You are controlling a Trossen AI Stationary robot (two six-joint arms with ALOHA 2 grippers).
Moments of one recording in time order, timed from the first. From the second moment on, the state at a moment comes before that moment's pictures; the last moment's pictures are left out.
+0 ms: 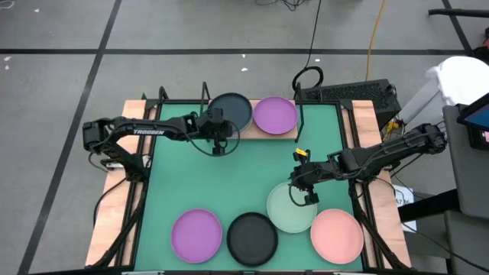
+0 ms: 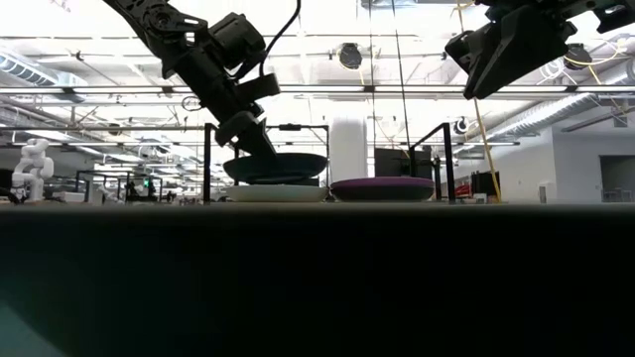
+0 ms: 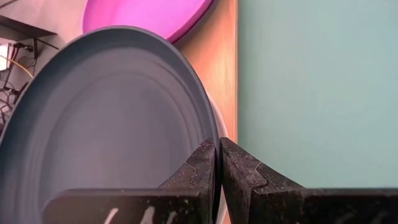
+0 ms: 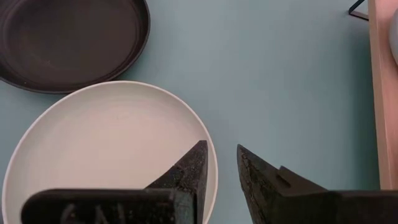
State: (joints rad) left arm 0.34 1.52 0.91 -0.14 -0.08 0.48; right arm 0.26 1.15 0.83 -0.57 0.13 -0.03
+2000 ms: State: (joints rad) left arm 0.27 1.54 0.91 -0.03 -0.13 0.35; right arm 0.26 1.15 0.83 -0.57 0.13 -0.01
